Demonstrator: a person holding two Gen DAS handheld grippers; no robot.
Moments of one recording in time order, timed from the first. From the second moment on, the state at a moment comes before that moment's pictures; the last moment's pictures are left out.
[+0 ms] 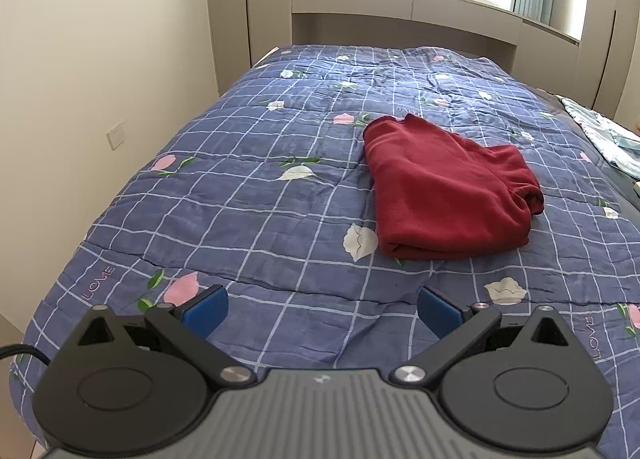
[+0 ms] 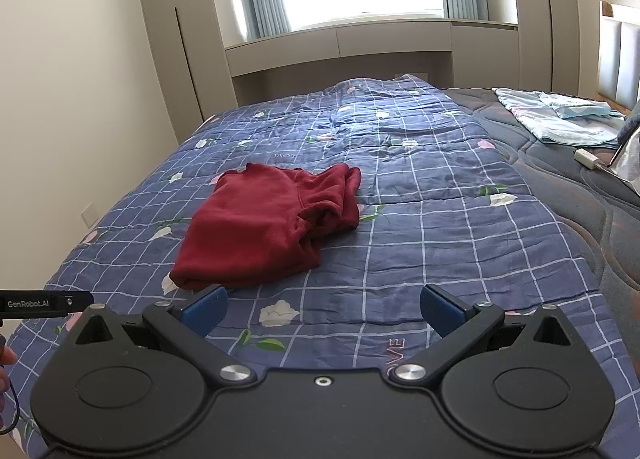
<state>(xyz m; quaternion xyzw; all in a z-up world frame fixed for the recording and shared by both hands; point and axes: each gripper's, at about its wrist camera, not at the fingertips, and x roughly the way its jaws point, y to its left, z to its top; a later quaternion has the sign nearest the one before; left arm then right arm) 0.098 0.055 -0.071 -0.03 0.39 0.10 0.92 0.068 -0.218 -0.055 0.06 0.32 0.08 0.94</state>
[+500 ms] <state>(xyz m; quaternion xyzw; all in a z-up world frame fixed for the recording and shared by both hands) 0.106 0.049 -0.077 -0.03 0.41 0.10 0.91 0.074 -0.218 -0.059 0.06 0.32 0.08 0.94</state>
